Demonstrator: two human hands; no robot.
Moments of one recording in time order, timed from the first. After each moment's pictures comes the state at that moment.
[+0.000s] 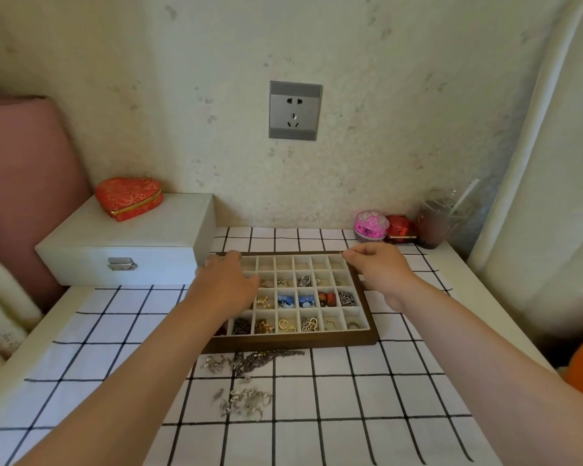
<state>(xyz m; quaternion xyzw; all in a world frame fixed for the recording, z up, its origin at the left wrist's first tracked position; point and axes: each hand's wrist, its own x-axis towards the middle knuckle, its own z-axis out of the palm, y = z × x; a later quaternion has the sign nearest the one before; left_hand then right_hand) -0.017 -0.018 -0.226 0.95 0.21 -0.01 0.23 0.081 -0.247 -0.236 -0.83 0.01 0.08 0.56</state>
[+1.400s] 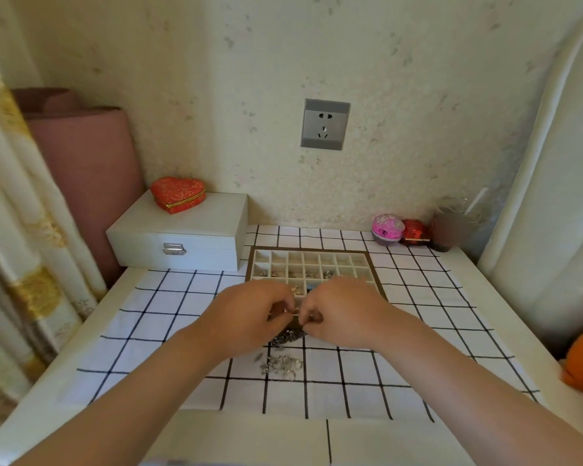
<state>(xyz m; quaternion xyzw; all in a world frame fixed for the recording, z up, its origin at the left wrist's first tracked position) -0.109 -0.005 -0.226 0.97 -0.12 0.09 0.19 -0.049 -0.193 -0.198 -0.90 -0.44 0.04 0.06</state>
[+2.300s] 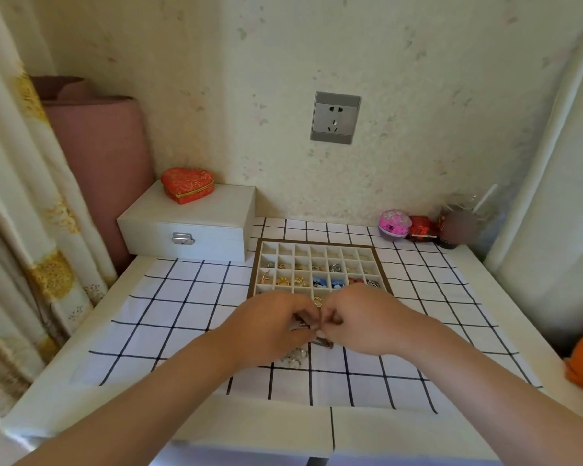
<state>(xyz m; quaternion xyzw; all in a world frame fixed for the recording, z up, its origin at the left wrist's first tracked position) -0.127 -0.027 -0.232 0.94 -0.13 0.01 0.31 -0.066 -0.207 -0.197 -0.92 -0.37 0.13 0.07</state>
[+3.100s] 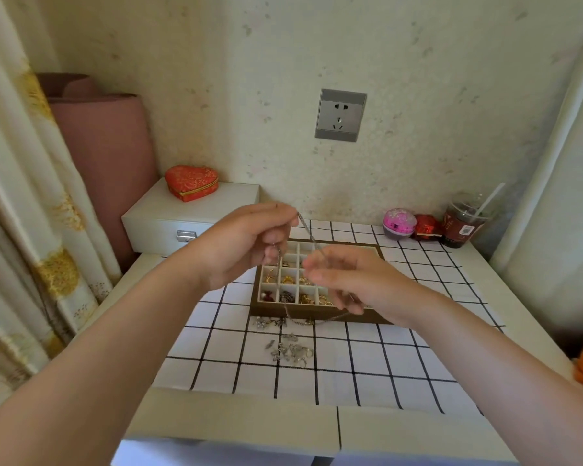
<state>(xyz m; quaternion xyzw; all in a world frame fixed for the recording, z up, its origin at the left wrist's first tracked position) -0.103 0.014 -0.147 0.67 -0.06 -0.04 0.74 -0.055 -0.197 -0.173 -0.78 -0.28 0.25 0.50</state>
